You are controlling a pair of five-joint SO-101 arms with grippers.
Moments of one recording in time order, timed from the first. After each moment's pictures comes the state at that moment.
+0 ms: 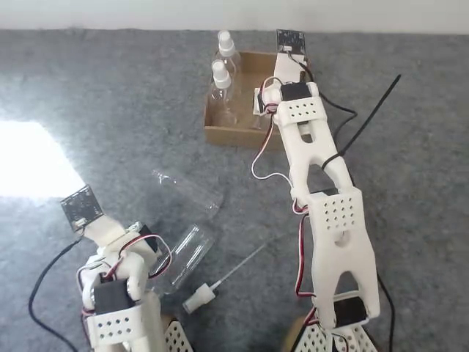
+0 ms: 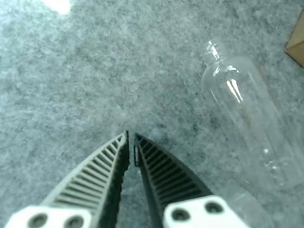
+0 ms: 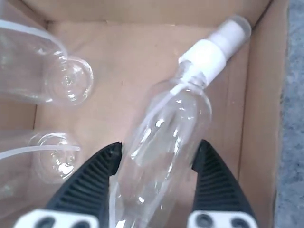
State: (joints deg) left arm -18.0 -102.9 97.1 71.7 28.2; right arm -16.4 56.1 -51.0 62.6 -15.3
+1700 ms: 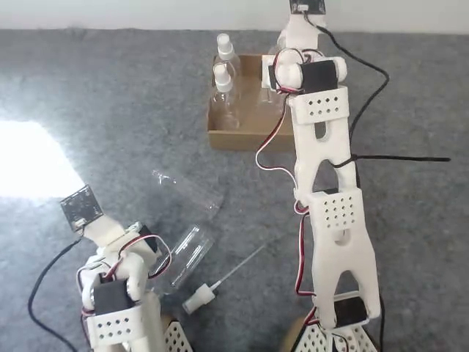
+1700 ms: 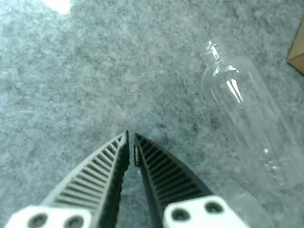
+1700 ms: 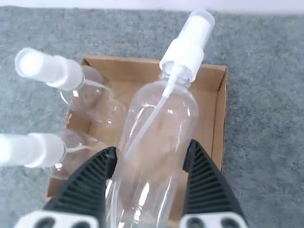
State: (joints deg) left arm -18.0 -102.9 97.1 71.7 28.2; right arm -15.7 57.5 -93.2 93.2 -9.6
